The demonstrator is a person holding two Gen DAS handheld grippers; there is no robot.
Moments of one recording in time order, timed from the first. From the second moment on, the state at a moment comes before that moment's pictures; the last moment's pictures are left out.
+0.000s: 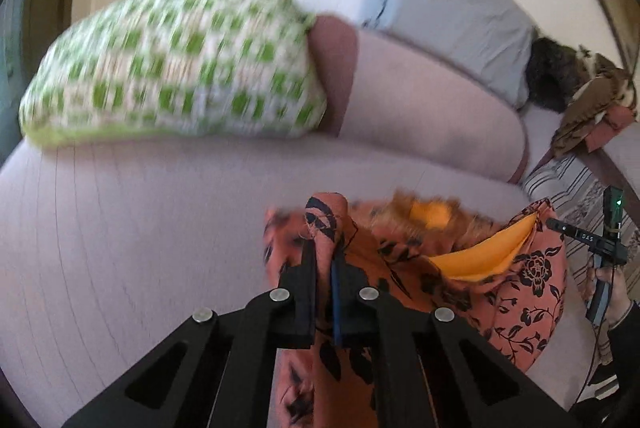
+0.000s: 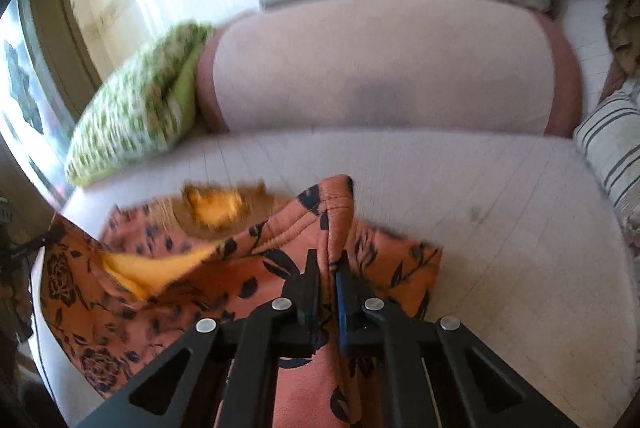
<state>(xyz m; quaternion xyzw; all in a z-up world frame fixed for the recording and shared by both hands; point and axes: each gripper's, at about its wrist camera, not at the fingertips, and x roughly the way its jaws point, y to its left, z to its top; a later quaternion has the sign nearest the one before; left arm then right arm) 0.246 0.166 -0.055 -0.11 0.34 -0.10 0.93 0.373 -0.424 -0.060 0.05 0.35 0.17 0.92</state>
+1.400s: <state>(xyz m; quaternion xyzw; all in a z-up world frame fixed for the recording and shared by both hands) 0.221 0.146 -0.099 -0.14 0.45 -0.06 0.88 0.332 -0.458 -0.128 0.31 0.46 0.24 0.80</state>
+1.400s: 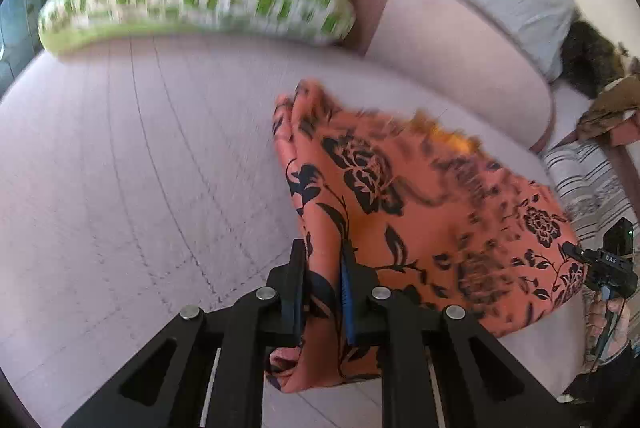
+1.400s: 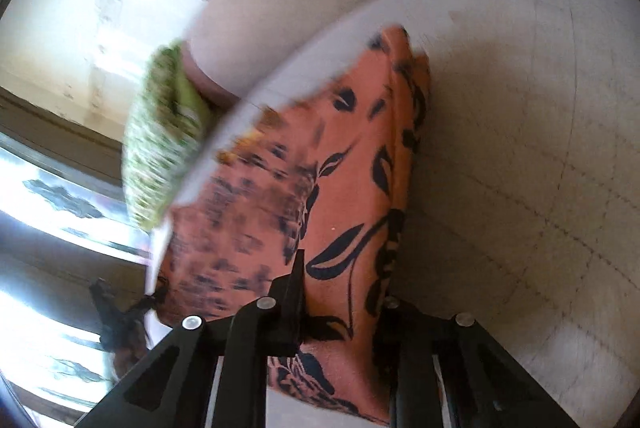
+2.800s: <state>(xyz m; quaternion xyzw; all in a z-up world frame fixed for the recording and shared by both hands) 0.200 0.151 -0.147 -0.11 0.49 -0.04 0.87 0.258 -0.426 -0.153 0.24 0.46 0.24 0.82</state>
